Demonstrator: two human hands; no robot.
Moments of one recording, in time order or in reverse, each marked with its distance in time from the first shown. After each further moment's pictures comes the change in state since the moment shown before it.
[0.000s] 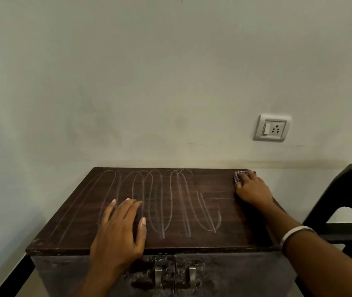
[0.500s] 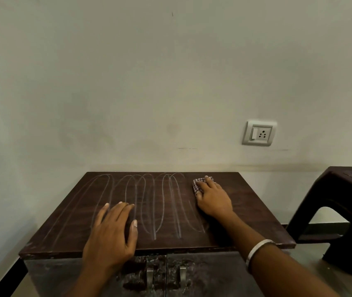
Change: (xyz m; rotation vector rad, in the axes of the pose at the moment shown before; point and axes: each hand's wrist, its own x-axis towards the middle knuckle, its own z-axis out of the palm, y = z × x) left_hand 0.000 0.001 -0.002 0.010 -0.007 -0.006; right_hand -0.047 -0.072 0.013 0.050 -0.053 -0.245
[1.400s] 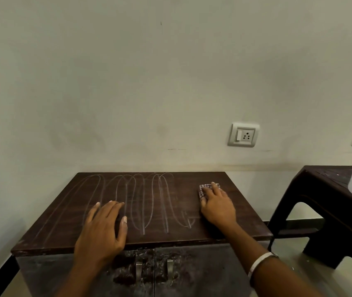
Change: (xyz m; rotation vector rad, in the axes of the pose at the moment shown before) left_hand -0.001 0.001 -0.002 0.003 -0.017 -0.035; right_hand -0.048 0.029 -0.015 -0.034 0.077 0.112
